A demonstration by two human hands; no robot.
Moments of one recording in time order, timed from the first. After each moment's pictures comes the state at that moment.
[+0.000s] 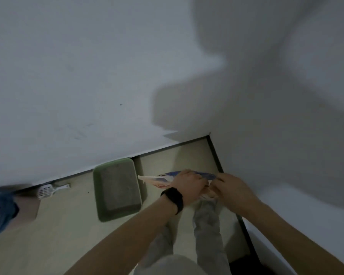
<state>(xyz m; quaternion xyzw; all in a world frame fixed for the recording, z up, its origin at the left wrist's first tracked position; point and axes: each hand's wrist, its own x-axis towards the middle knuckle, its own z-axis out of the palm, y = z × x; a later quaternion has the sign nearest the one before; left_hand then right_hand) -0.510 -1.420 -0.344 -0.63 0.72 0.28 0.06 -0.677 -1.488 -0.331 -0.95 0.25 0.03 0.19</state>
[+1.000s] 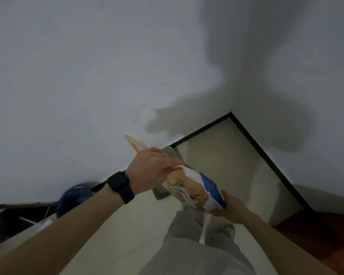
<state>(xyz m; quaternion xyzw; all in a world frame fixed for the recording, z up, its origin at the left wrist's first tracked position) -0.404 -1.115 -0.081 -0.56 0.81 0.11 -0.12 -0.684 -1.122 -0.337 -0.66 0.50 0.18 0.53</state>
